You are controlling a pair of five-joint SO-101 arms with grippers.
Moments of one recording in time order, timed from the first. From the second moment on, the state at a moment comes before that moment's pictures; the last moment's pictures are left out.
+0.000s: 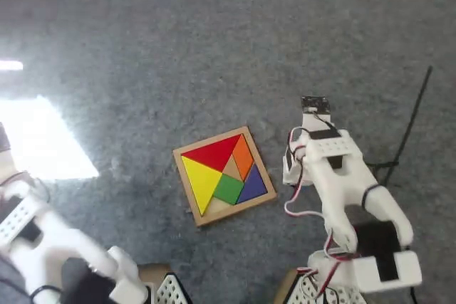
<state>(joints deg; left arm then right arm) -61.7 -25.1 62.5 22.5 -25.1 -12.8 -4.1 45.5 56.0 -13.2</state>
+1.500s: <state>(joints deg) -61.7 -25.1 62.5 22.5 -25.1 -17.4 1.9 31.6 64.8 -1.9</state>
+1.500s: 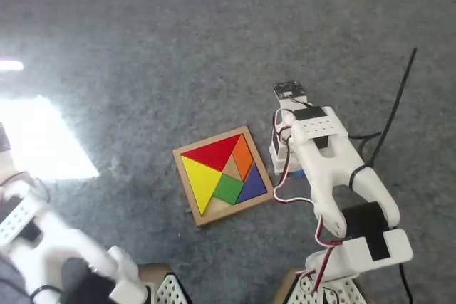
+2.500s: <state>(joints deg) -61.7 -25.1 62.5 22.5 -25.1 -17.2 7.7 30.3 57.9 -1.5</state>
